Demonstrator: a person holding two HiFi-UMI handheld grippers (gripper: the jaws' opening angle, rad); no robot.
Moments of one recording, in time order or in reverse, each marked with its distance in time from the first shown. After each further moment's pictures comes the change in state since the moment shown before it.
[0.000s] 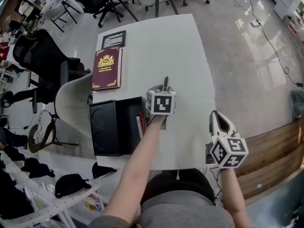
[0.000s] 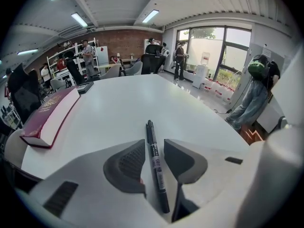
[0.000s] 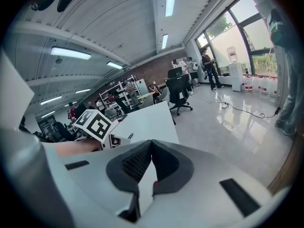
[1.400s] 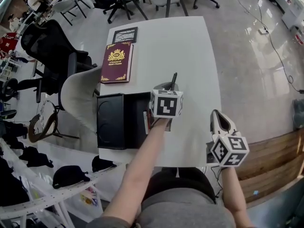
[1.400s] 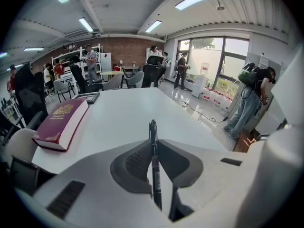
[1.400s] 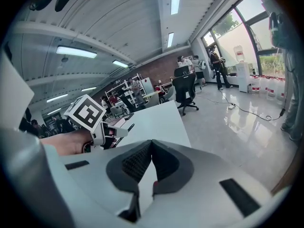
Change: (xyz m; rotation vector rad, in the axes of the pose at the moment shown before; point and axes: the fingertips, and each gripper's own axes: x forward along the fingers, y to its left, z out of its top) left arm -0.055 -0.006 0.028 -0.035 -0.115 -0.019; right arm 0.004 0.025 0.005 -0.041 0.017 0.060
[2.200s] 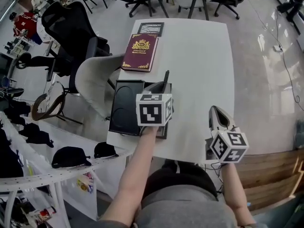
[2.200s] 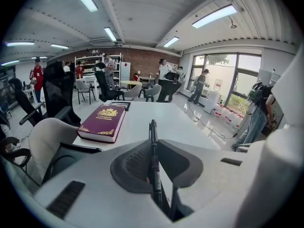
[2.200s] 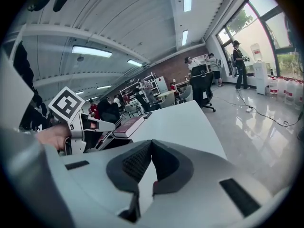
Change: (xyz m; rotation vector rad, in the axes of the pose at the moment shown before) left arm -0.124 0.075 -0.009 -0.164 -0.134 0.122; right arm 0.011 0.078 0.002 -0.077 0.009 0.161
